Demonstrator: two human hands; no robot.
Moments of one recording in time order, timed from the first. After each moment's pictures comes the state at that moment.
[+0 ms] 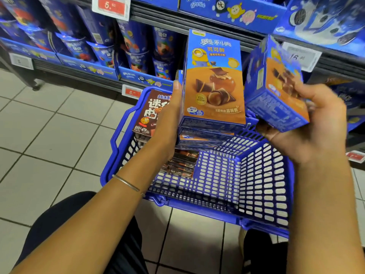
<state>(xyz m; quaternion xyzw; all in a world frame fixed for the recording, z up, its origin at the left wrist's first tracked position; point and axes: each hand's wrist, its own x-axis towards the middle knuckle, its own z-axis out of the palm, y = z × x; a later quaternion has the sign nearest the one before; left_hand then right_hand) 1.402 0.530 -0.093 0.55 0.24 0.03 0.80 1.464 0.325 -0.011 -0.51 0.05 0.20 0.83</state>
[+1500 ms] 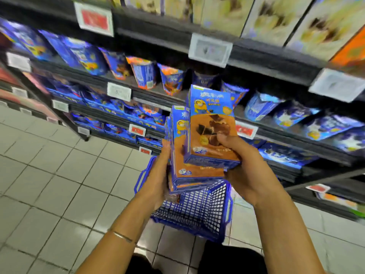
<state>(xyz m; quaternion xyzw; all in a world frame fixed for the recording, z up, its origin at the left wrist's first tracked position) 1.388 0.498 0.301 0.44 0.28 -0.03 0.85 1.470 0.341 0.384 -0.55 0.01 0.36 0.75</state>
